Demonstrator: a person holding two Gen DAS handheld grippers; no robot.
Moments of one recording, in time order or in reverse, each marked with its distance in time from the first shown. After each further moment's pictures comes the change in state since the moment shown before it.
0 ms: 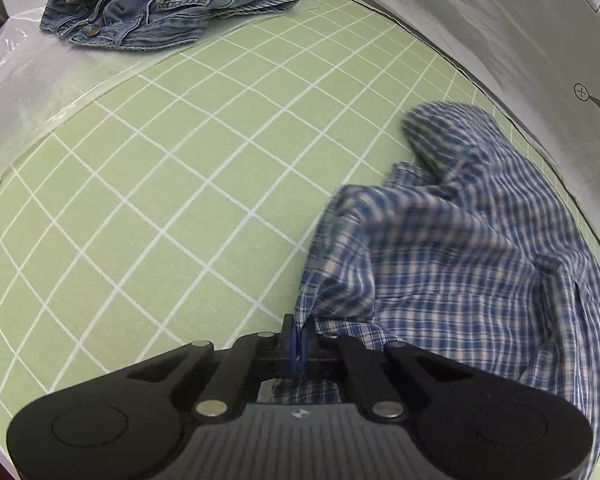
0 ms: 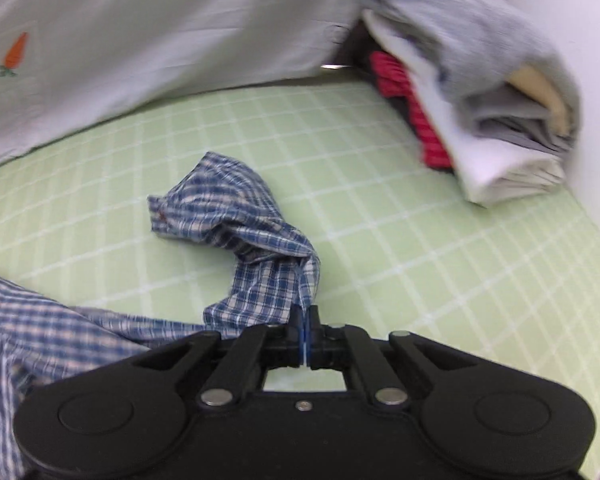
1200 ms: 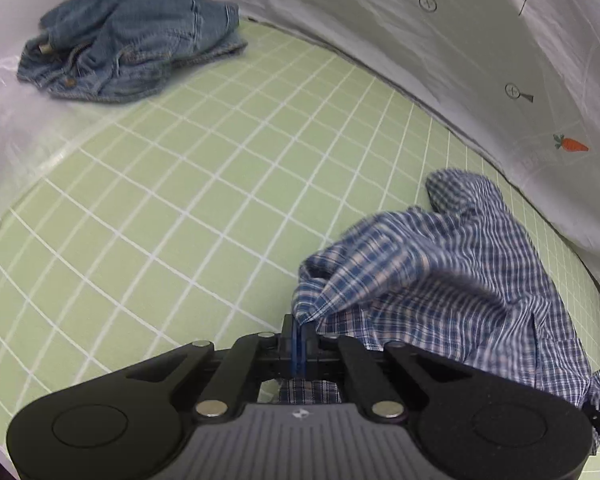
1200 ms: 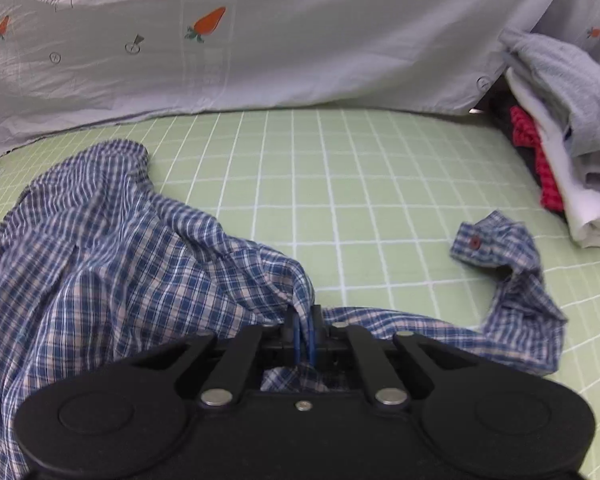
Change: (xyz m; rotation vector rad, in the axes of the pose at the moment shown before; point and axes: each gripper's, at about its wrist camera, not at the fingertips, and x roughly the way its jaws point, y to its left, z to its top) left arm -0.067 -0.002 -0.005 0.131 -0.153 -0.074; right arm -0.087 0.081 -0.026 -0.213 -0.144 0.362
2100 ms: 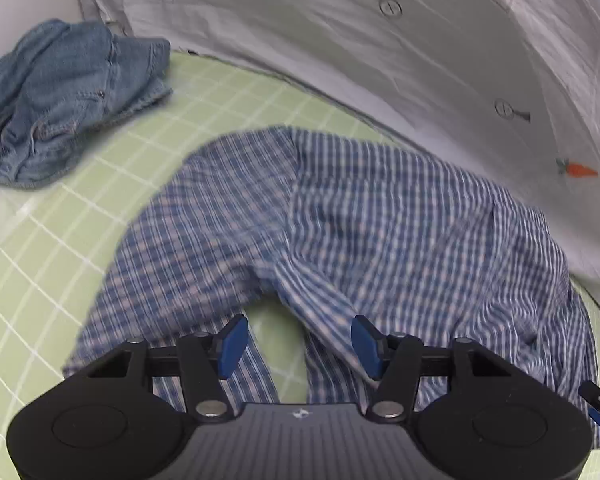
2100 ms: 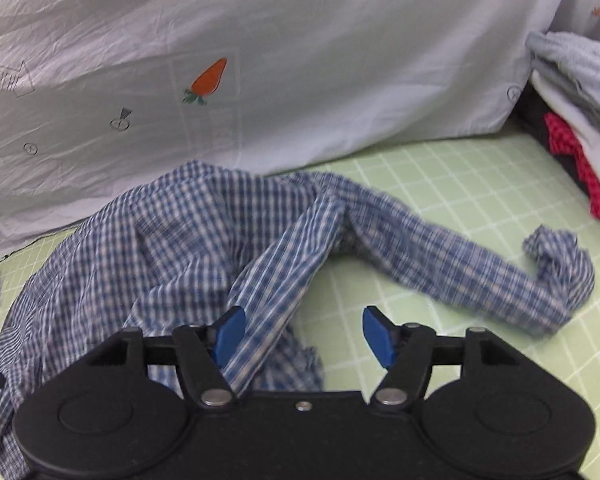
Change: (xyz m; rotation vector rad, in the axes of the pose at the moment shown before) left arm 0.091 -0.076 0.037 0.028 0.060 -0.027; right arm 0.055 0.067 0.055 0.229 0.014 0.063
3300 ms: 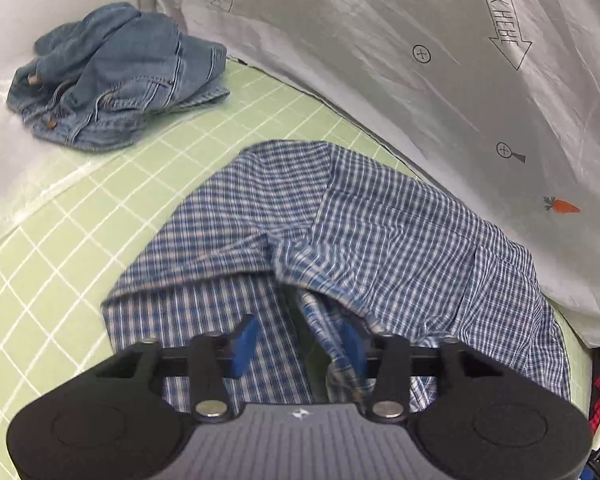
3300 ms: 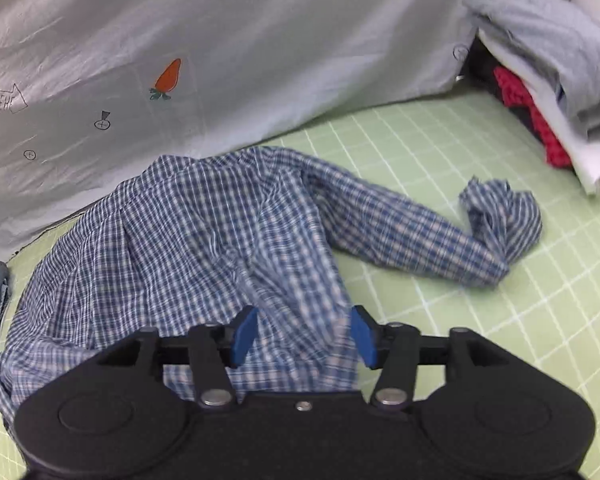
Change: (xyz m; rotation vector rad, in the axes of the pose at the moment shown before) left arm -0.052 0.046 -0.034 -0.151 -0.090 -0.020; right arm -0.044 -0.080 -0.032 0.112 0.061 0.007
